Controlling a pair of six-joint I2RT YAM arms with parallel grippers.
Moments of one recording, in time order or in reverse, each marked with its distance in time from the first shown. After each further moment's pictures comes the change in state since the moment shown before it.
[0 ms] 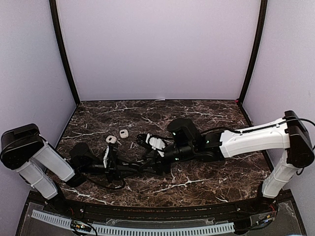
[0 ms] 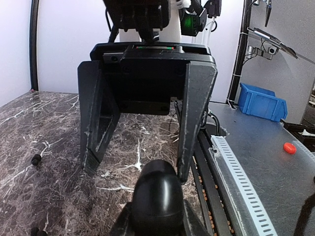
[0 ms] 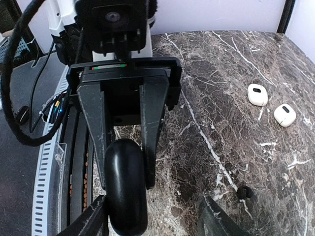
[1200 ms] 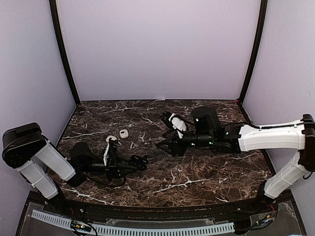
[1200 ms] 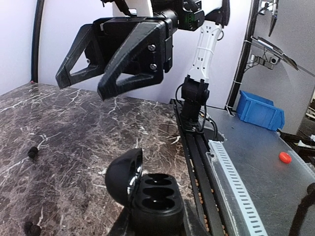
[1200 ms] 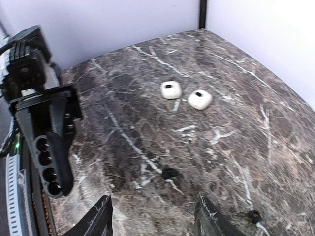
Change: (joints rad) left arm 0.019 0.031 0.005 0.031 -0.005 -0.088; right arm -0.118 -0.176 -0.121 0.037 0.144 0.084
